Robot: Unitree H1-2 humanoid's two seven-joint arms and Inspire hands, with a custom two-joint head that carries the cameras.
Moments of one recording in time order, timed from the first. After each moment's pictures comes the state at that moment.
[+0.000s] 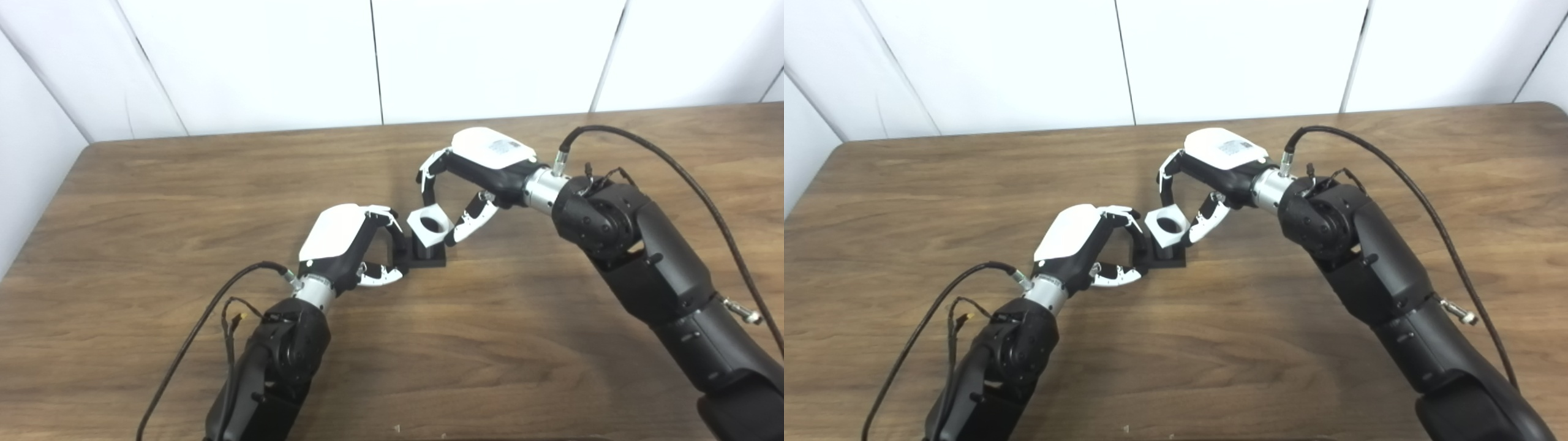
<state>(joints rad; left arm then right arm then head) -0.23 0.17 -0.35 -0.10 0.83 0.21 -0.17 -0.63 -0.34 0.41 0.03 -0.68 -0.03 0.50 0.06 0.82</state>
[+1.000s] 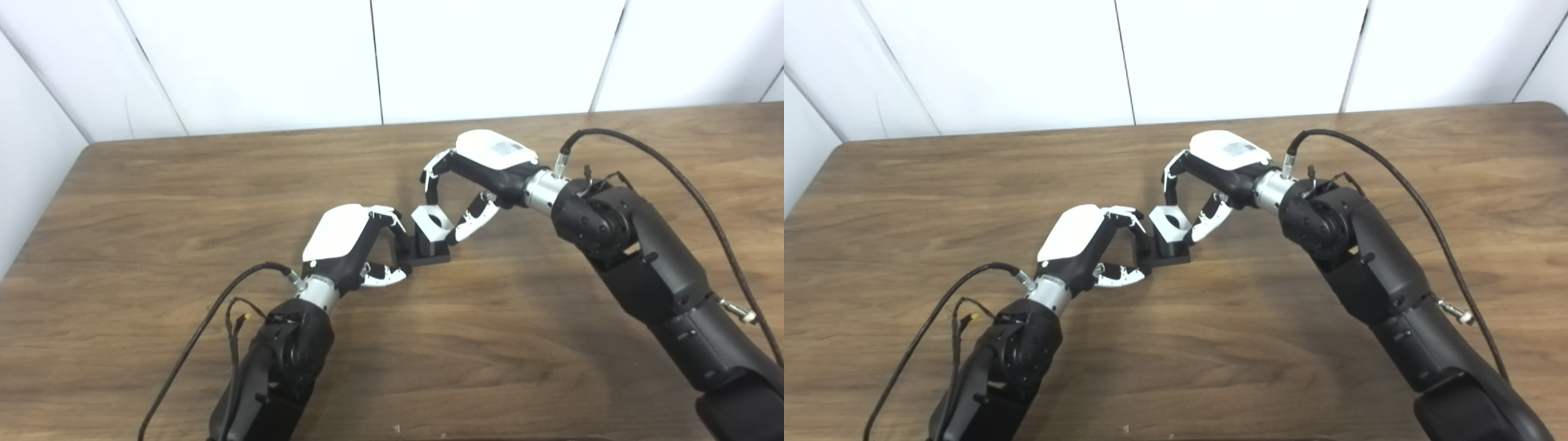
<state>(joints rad) -0.23 0.16 -0.36 -0.10 0.84 0.22 -0.16 -0.63 -0.34 0.41 0.06 -0.68 -0.03 0.47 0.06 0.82</state>
